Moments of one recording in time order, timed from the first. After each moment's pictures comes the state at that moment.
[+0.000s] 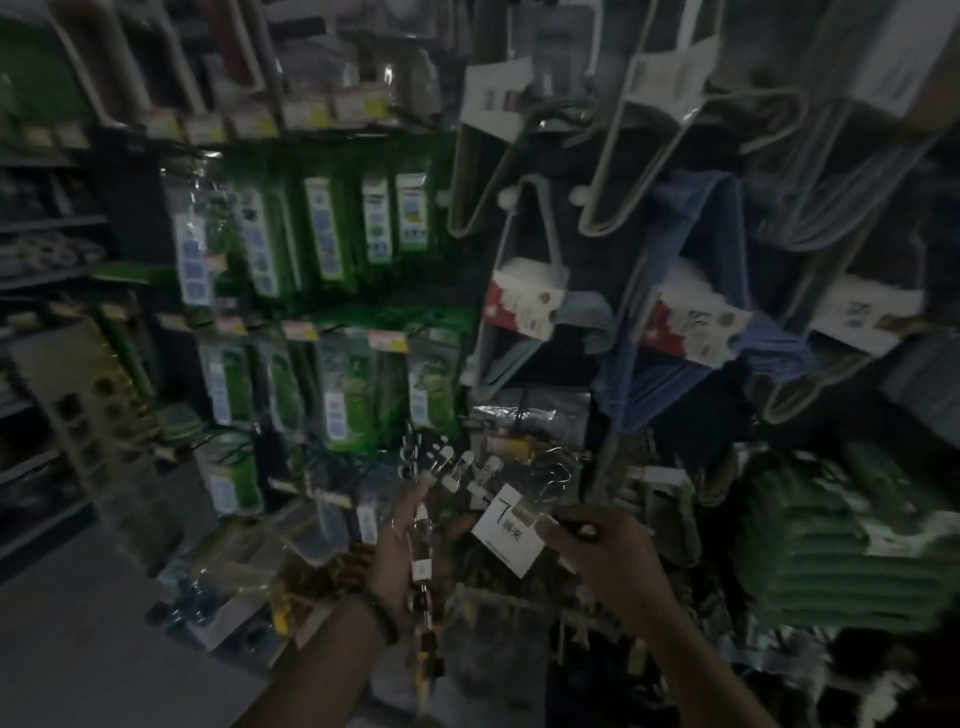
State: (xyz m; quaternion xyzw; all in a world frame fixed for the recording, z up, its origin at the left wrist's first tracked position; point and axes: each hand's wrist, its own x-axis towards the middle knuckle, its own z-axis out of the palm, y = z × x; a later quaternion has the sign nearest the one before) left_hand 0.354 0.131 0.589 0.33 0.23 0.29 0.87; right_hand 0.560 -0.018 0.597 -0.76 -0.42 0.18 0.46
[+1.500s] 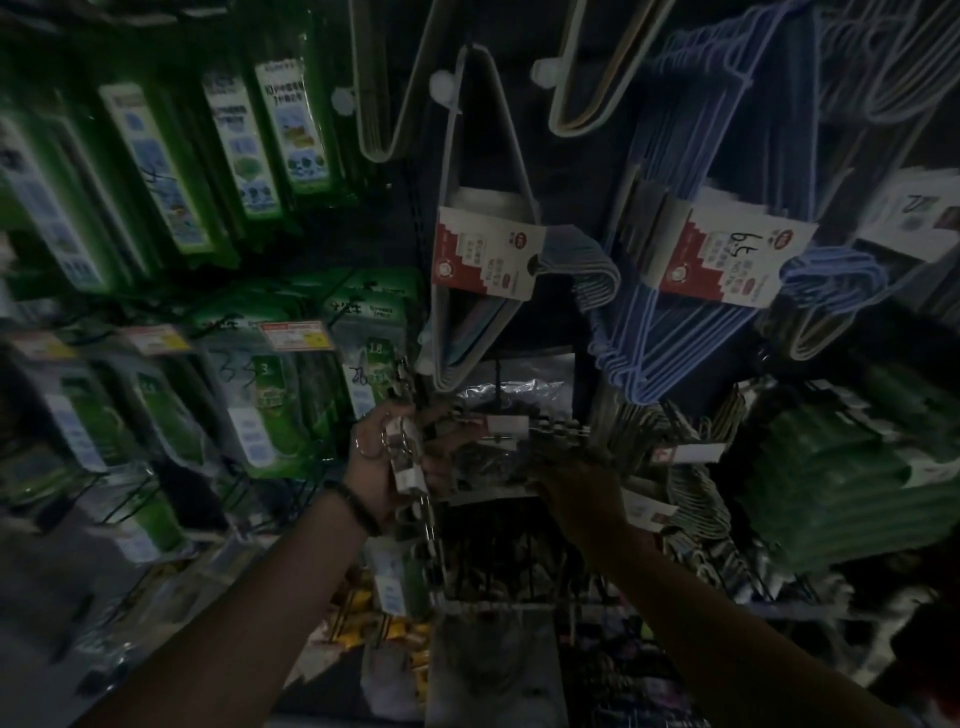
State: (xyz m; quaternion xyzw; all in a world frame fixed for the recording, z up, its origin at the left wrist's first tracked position) left_hand 0.470 0.334 0.592 0.39 0.06 0.07 0.92; right_hand 0.654 0.156 0.508 -0.83 -0.52 -0.13 0.18
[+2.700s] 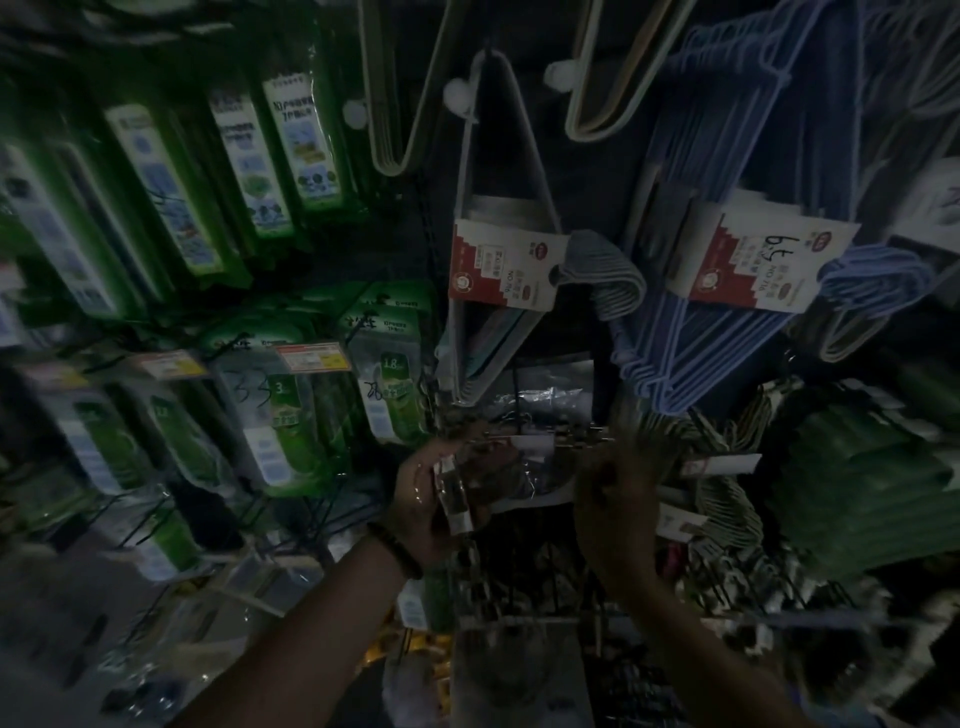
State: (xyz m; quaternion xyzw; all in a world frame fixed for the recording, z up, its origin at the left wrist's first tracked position) left_hand 0.479 0.314 0.579 0.49 0.26 0.21 0.81; right_hand 0.614 0.155 0.523 -0.77 -0.30 -0.10 0.55
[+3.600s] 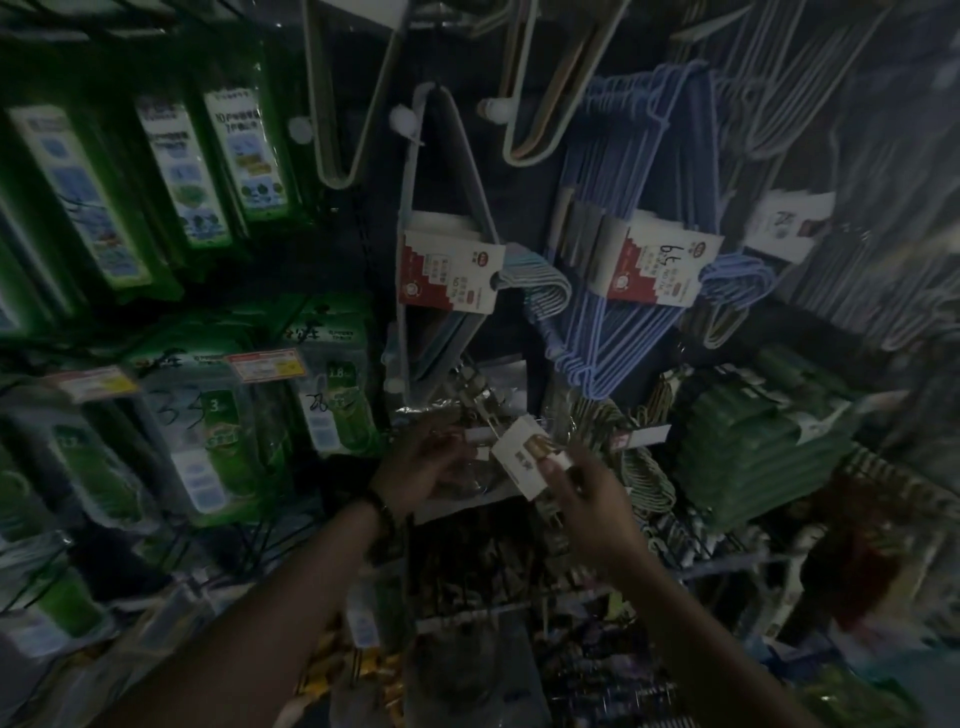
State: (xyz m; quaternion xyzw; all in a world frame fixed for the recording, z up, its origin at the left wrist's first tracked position) left_hand 0.502 0.320 0.589 0.73 0.19 0.14 0.64; right_hand 0.585 0.099 0.557 -0.80 -0.25 0.06 0.55
